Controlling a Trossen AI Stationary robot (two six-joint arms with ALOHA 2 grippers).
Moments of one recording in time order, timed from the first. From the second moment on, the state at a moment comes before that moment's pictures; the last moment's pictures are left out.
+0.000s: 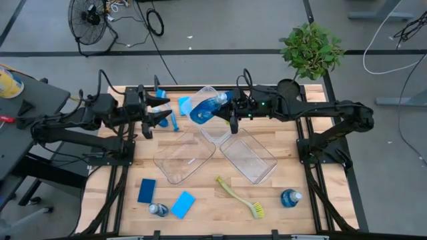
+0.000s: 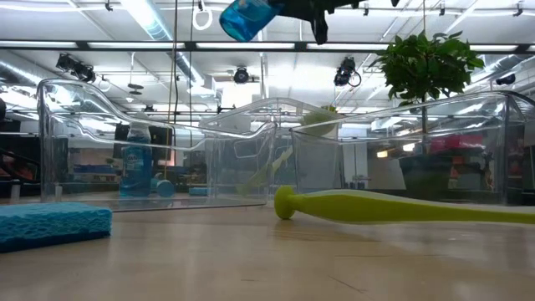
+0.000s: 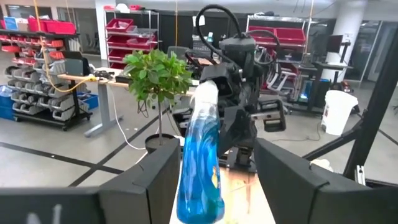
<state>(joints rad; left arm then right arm) 0.00 0.78 0.98 -0.15 -0.26 -0.07 -0.15 1.40 1.17 0.06 -0.10 0.32</state>
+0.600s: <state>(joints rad) 0.00 0.79 0.98 -0.14 -0.26 -0.07 -0.14 1.55 1.47 -0.29 -0.12 0.23</state>
